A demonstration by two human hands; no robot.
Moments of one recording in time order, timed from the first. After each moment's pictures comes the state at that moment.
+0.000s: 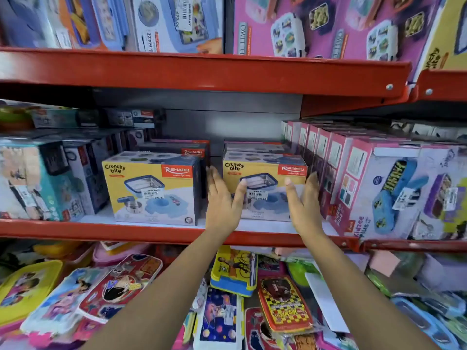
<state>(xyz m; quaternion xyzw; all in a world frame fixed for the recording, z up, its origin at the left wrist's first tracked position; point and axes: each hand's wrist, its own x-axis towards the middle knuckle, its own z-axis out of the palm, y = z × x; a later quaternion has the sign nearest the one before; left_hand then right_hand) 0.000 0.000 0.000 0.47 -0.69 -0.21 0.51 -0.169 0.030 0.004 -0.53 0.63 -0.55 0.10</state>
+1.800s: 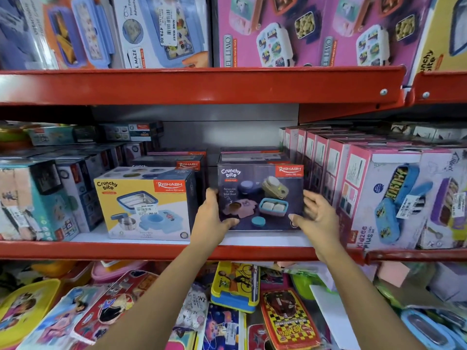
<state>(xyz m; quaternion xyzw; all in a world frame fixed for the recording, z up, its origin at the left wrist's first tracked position) 0.019 -0.012 0.001 0.49 -0.72 -0.19 0.47 -0.200 0.034 -0.004 -0.49 0.54 -0.65 0.22</state>
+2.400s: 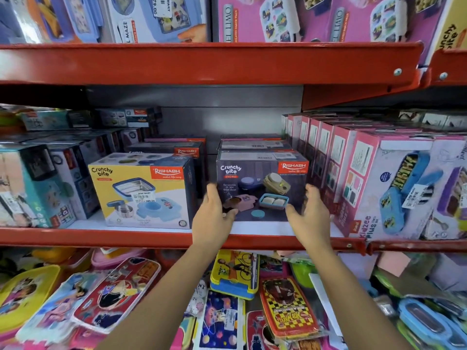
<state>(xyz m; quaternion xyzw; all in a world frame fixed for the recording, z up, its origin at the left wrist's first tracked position) 0.009 -0.004 -0.019 0.54 -0.71 -0.09 0.44 -0.183 0.027 -0.023 -0.51 0.67 -0.53 0.05</state>
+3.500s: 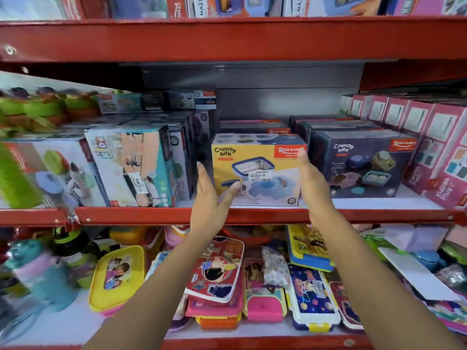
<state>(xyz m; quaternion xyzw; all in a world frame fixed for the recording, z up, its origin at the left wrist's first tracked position) 0.263 -0.014 -0.019 0.49 -0.70 -0.21 0.47 0.065 0.006 0.016 -0.44 0.66 -0.56 0.25</state>
